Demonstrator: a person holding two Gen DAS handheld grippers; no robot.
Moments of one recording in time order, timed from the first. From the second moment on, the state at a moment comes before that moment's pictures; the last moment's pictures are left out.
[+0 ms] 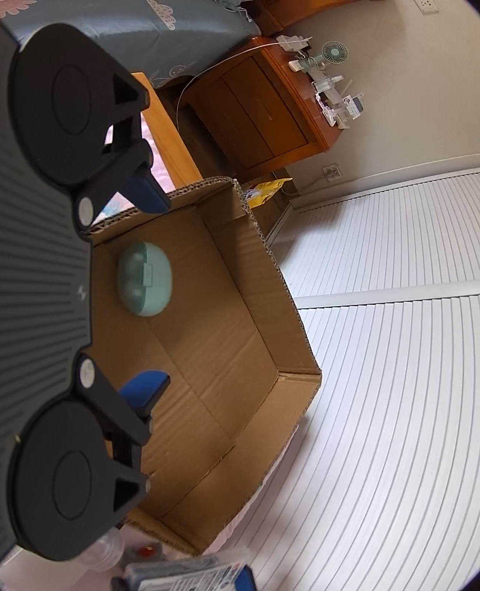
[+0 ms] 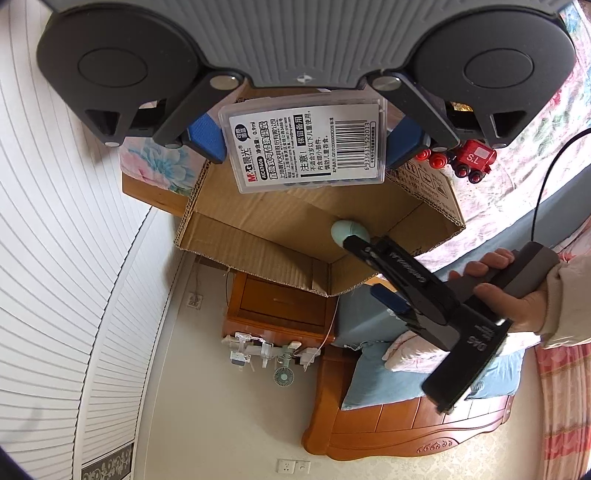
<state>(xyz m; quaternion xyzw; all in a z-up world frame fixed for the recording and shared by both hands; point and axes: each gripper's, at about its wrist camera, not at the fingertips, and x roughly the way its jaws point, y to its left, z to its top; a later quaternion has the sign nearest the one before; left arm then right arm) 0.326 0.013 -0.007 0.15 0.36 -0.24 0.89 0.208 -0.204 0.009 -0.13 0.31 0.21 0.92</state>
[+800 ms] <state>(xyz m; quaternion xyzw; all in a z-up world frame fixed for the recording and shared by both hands) 0.160 0.059 -0.003 0.10 0.32 -0.17 0.93 0.295 -0.164 0.011 -0.15 0.36 0.18 0.90</state>
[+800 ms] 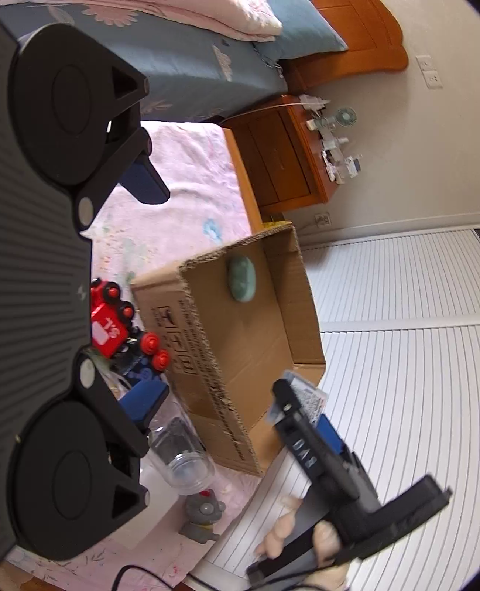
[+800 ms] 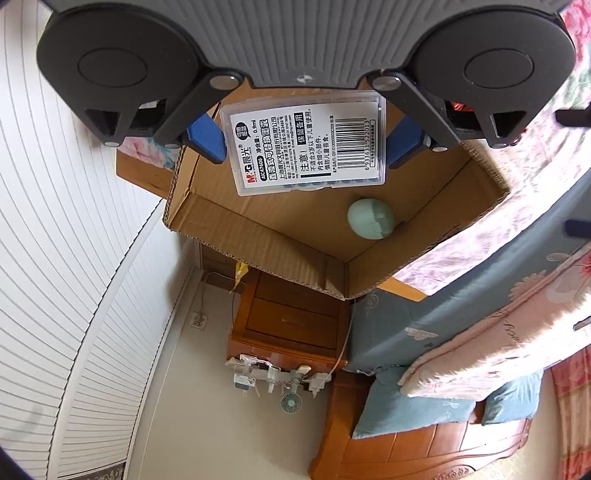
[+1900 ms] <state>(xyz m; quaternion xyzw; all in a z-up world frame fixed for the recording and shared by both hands) 0.103 0.030 -0.032 0.10 0.34 -0.21 0.91 0.154 -0.208 -0.027 -0.09 0.35 0.08 0.93</state>
